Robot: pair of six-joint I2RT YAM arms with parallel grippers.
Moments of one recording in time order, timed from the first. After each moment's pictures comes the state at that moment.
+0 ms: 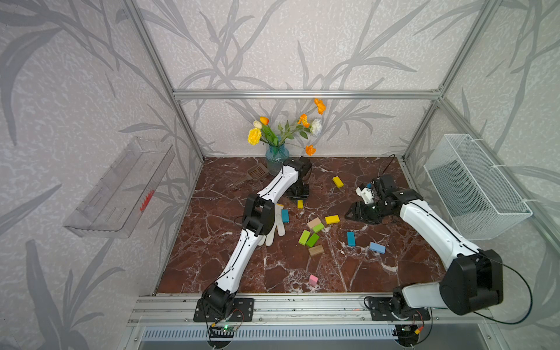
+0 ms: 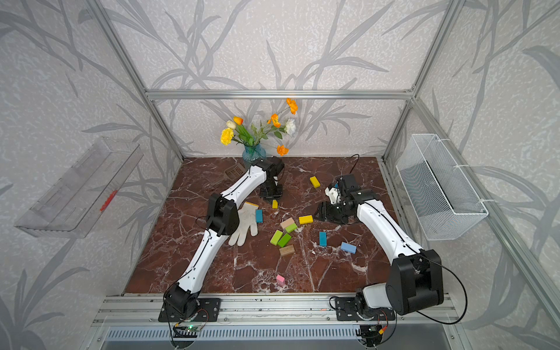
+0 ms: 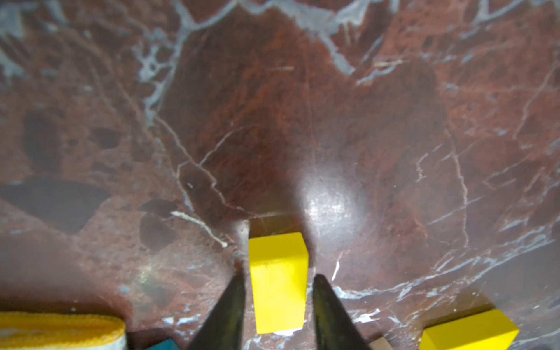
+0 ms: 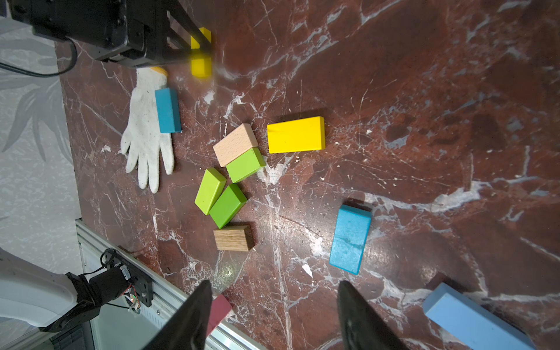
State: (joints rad) left arm -0.51 2.67 2.57 -1.39 0.14 -0.50; right arm 0.21 1.39 1.10 -0.90 -0.45 0.31
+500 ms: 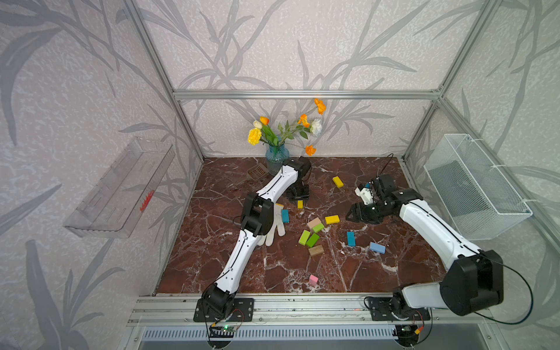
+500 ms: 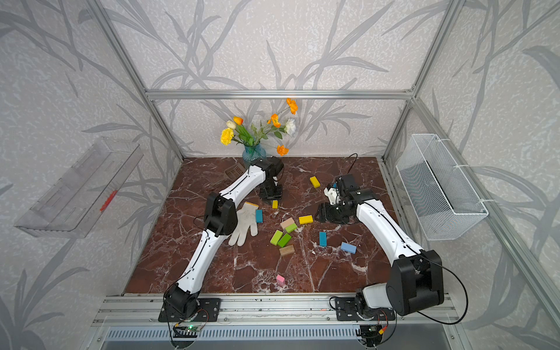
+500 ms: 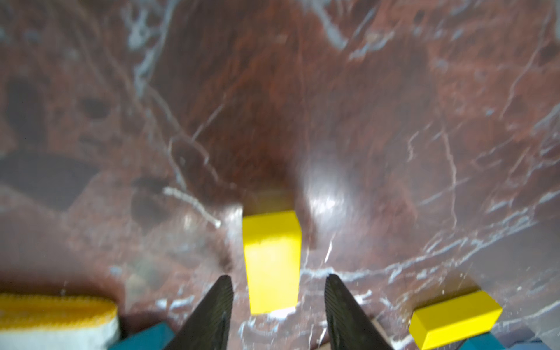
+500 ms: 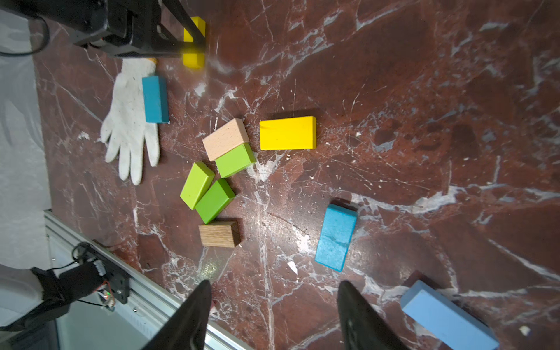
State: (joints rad) left arm -0.51 2.58 2.44 -1.36 0.17 -0.52; right arm 0.26 1.39 1.13 -0.94 -0.38 0.23
